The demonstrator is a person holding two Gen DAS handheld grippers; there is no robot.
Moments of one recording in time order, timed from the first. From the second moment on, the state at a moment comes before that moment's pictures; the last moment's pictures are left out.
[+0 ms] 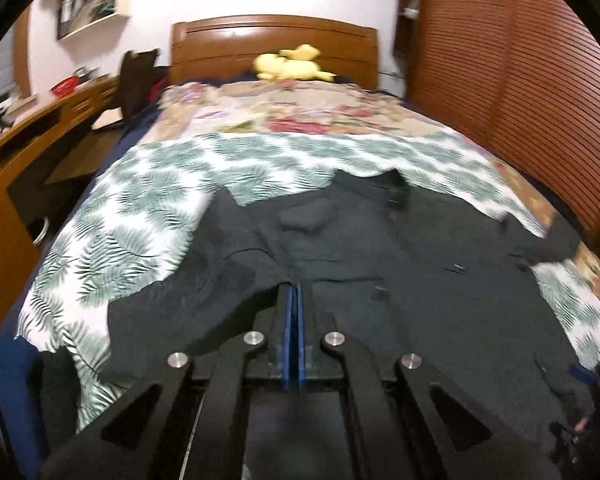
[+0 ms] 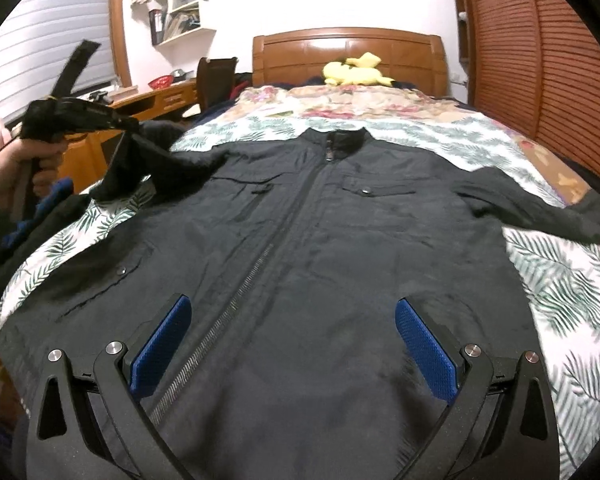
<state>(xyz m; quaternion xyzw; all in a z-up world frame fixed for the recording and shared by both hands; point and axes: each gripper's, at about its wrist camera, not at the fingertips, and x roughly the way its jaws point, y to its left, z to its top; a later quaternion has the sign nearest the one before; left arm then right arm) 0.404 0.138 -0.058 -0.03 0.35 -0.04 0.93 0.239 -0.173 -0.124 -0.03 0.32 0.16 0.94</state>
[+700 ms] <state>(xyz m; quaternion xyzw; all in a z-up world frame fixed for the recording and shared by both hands) 0.379 0.200 -0.112 -0.03 0.41 0.02 0.91 0.233 -0.161 -0.123 -0.05 0.32 0.18 0.93</state>
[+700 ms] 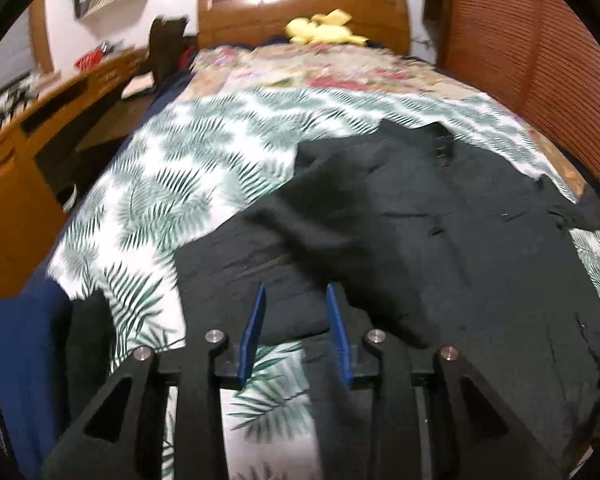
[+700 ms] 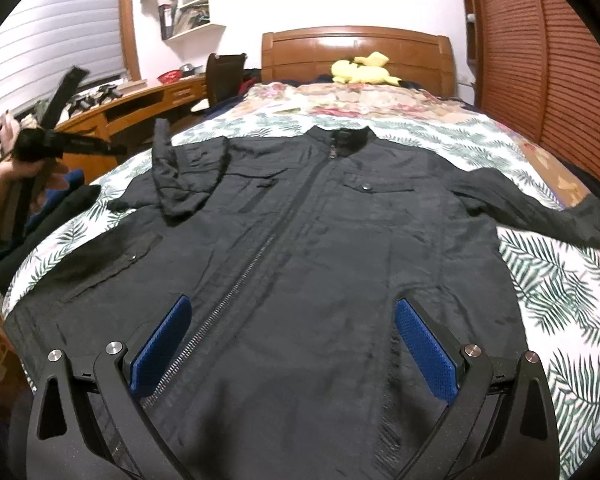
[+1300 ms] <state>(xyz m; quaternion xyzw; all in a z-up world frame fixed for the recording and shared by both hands) 0.396 0.266 -0.206 -0.10 0.47 0.07 0.88 0.243 -0.144 -0.139 -0.07 0.34 0.18 0.92</state>
